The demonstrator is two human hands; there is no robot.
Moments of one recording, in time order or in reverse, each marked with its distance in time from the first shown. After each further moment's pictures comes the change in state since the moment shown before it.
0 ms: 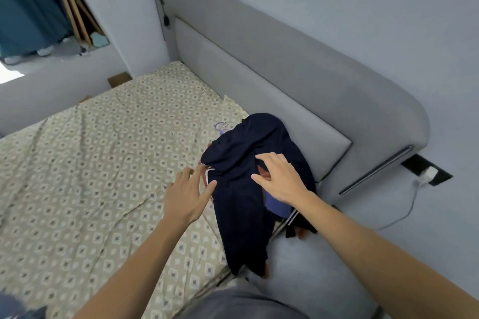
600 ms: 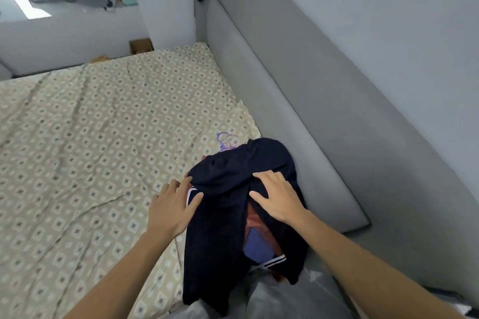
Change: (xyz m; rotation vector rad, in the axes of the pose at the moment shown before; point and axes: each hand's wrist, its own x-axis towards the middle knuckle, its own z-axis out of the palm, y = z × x) left_hand 0.144 0.019 0.068 -0.034 -0.076 -0.309; right_hand 0.194 0.109 -0.004 -0.086 -0.266 -0.169
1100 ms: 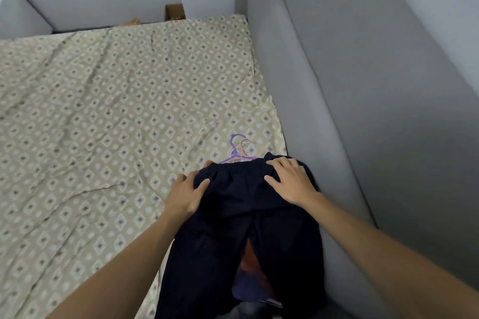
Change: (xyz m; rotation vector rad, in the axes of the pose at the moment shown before) left_hand 0.179 0.021 0.105 -0.369 -0.156 -0.425; right_hand 0.232 0.128 0.036 -0.138 -0.209 -0.113
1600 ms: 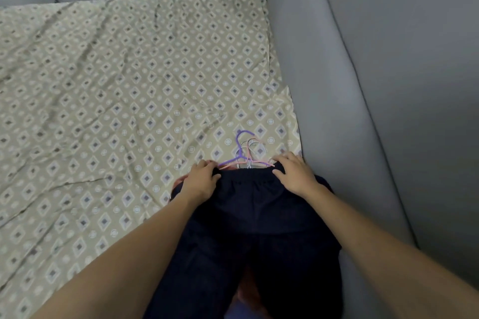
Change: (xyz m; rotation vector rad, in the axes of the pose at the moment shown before) left_hand 0.128 -0.005 0.075 0.152 -0.095 0.120; right_hand 0.113 0.045 0.063 0.056 -0.139 0.053
